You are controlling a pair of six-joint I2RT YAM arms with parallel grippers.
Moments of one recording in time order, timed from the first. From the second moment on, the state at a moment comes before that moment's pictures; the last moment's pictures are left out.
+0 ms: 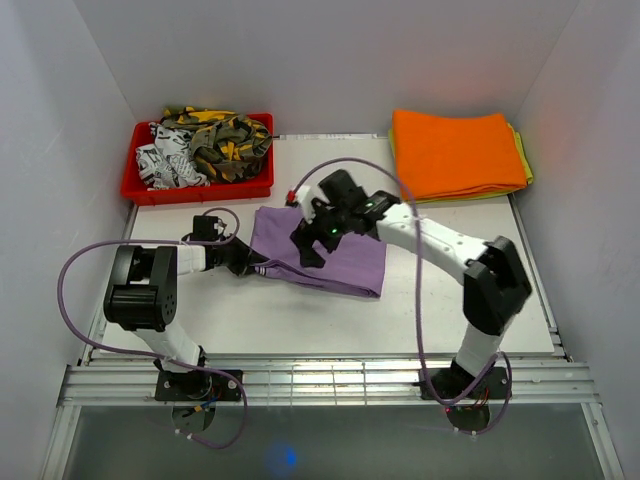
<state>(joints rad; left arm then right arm) -0.05 1.67 0.67 0.00 0.58 -1.00 0.85 1.84 1.48 -0.55 -0.43 -0.27</state>
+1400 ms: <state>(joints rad) -0.07 1.70 0.81 -0.18 0.51 -0.91 0.34 1.77 0.95 -0.43 -0.52 0.64</state>
